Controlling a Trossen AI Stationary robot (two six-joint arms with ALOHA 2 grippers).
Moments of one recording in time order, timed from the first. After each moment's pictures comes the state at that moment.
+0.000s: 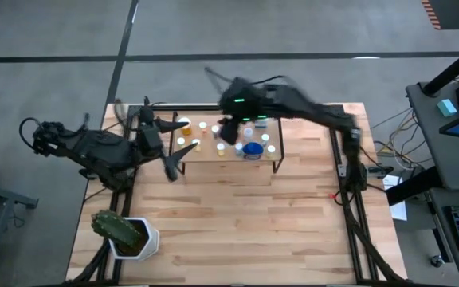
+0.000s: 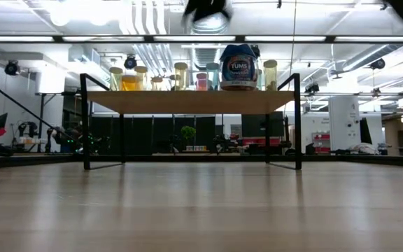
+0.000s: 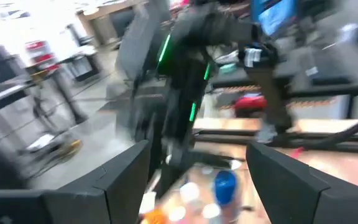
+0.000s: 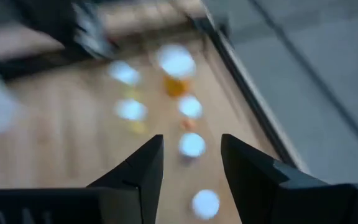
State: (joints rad) left arm -0.39 1.15 1.52 -0.52 -0.89 0.09; right arm -0.22 2.03 2.33 -1.06 0.07 0.08
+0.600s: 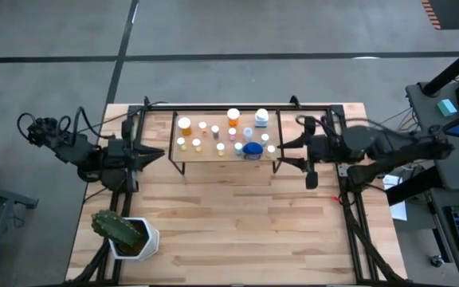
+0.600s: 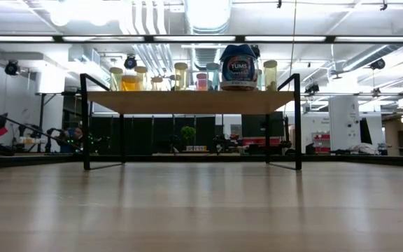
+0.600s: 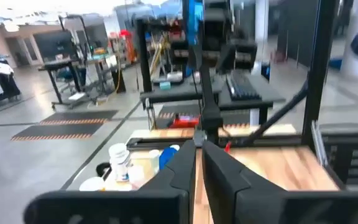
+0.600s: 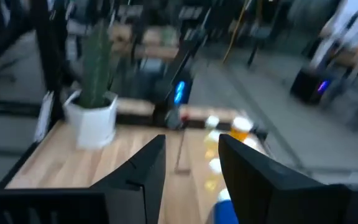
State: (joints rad) left arm -0.54 0.69 1.04 -0.38 -0.71 0.06; right arm 0.19 1.02 1.20 -0.38 0.23 -0.09
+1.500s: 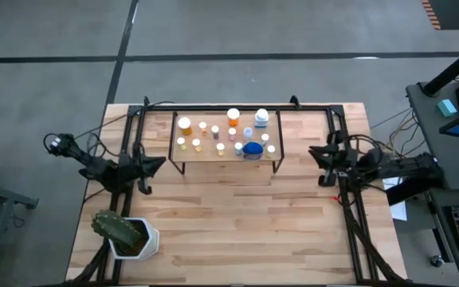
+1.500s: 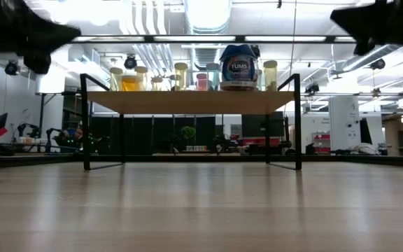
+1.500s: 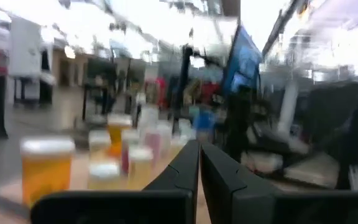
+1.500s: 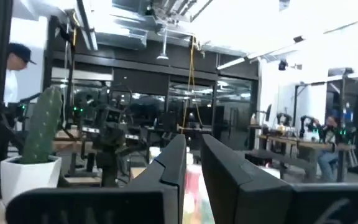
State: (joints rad) left arm -0.53 0.07 0.01 0.43 -0.85 0.12; right arm 0.11 0.12 0.06 0.47 0.31 -0.25
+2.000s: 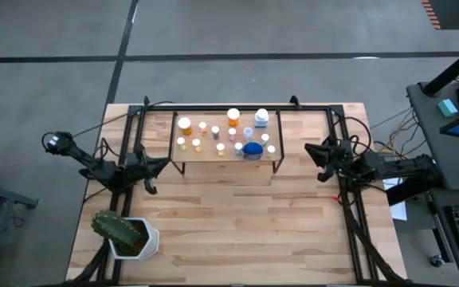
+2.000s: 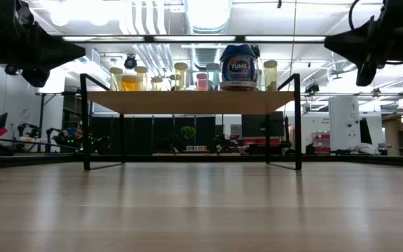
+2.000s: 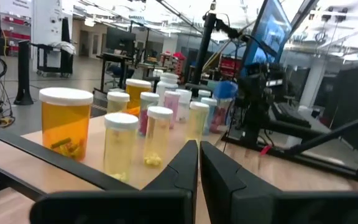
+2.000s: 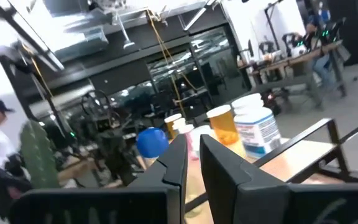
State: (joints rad) left arm -0.53 0.16 0.01 0.30 -0.94 -0.07; right arm 0.10 0.04 0.01 0.35 0.48 0.21
